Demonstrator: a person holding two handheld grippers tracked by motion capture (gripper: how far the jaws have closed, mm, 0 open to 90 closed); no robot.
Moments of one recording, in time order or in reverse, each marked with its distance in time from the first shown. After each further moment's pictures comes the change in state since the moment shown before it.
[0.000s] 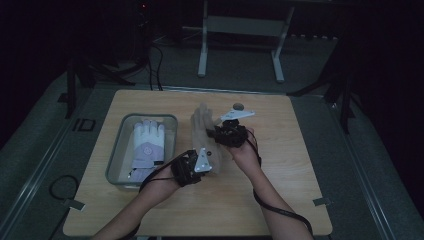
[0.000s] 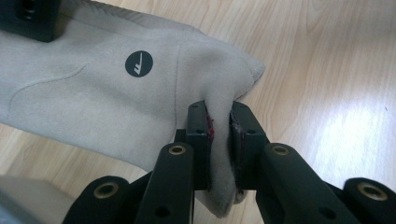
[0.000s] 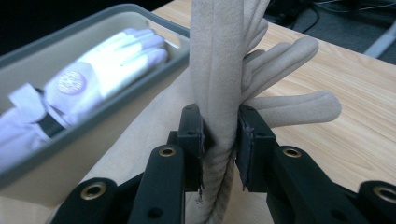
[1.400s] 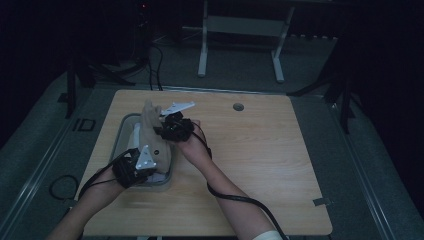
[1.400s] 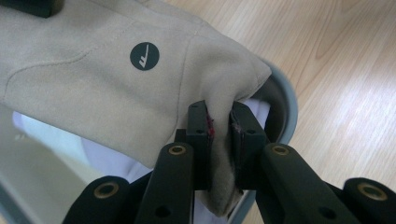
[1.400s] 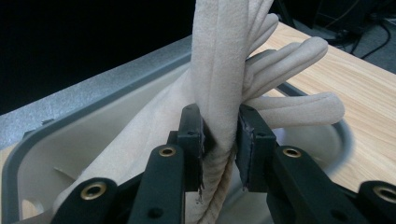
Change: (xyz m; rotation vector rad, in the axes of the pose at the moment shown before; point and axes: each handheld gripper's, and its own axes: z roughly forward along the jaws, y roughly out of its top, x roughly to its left) left arm 0.037 -0.099 -0.079 0.132 0.099 -0.143; right arm 0.098 0.065 0.094 0.014 0.145 -0.091
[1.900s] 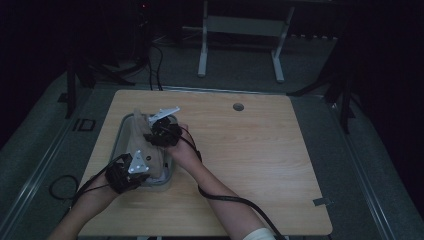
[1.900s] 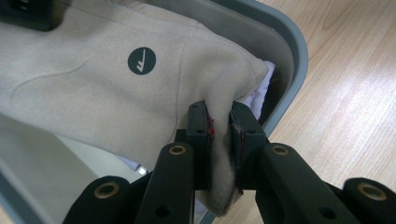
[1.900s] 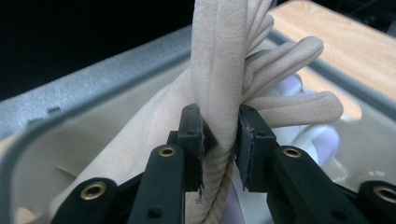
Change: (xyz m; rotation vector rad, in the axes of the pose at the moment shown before) left arm -0.002 -0.021 0.005 0.029 -0.015 -0.051; right arm 0.016 -0.005 0.036 0.062 0.039 -0.017
